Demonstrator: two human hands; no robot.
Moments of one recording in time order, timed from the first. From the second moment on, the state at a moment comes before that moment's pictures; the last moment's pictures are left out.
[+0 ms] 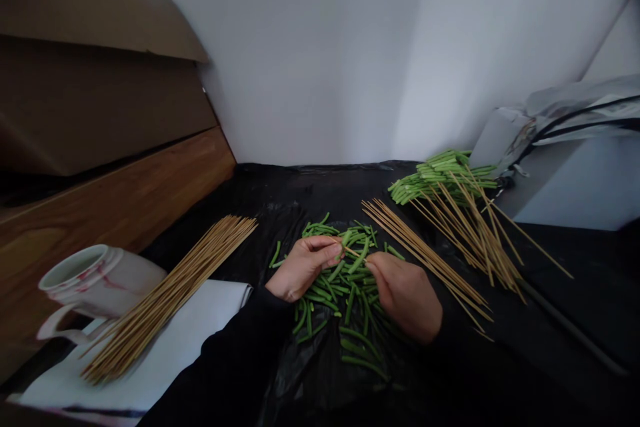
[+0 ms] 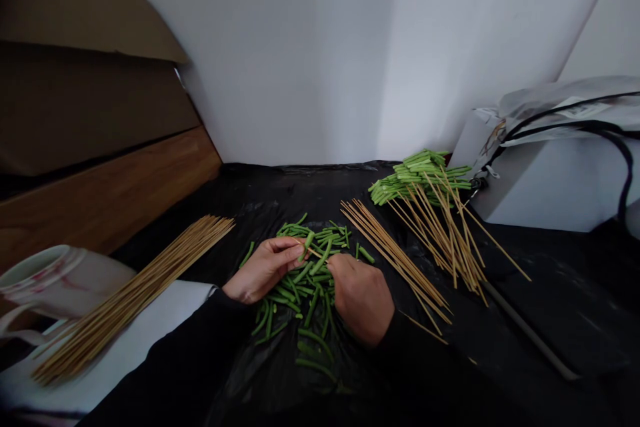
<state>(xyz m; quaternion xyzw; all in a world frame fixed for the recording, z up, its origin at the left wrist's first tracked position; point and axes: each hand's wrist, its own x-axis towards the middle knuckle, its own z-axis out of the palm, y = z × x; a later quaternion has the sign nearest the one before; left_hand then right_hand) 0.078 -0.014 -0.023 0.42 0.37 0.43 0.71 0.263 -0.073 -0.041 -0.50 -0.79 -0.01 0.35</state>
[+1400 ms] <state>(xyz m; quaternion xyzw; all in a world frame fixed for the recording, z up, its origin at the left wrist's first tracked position) 0.086 -0.022 -0.015 0.47 0.37 0.40 0.69 0.267 -0.071 -0.033 -0.48 -0.80 -0.12 0.35</state>
